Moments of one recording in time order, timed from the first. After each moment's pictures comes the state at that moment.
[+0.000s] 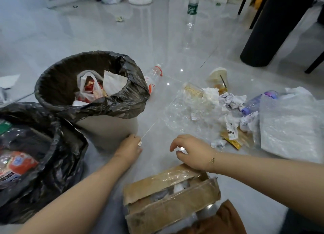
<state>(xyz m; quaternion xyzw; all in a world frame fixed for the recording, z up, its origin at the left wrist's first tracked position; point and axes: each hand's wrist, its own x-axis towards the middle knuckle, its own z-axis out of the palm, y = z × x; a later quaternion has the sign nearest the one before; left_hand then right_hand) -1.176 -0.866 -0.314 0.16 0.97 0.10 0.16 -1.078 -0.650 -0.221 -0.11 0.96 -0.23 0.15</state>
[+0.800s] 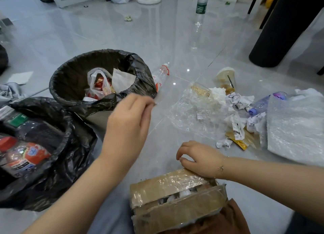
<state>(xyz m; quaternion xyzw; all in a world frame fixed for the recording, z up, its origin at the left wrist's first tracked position) -1.099 -0.854 -0.139 0.26 0.87 0.29 -0.31 -1.061 -0.651 -0.218 -0.17 0.95 -0.18 0.17</state>
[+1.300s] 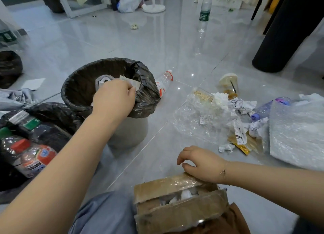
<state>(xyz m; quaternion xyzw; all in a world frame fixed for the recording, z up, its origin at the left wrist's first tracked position) -1.171 -0.873 -0.102 0.09 0.98 0.11 -0.16 -1.055 -0.654 -0.210 -0.17 0.95 -0.20 0.18</state>
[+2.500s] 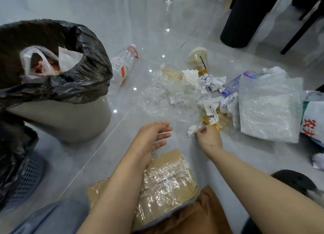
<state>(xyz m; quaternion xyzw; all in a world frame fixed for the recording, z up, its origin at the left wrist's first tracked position) -1.106 -0.739 -0.246 -0.13 0.62 0.69 0.35 -1.069 -0.541 -0.340 0.40 0.86 -0.33 0.00</state>
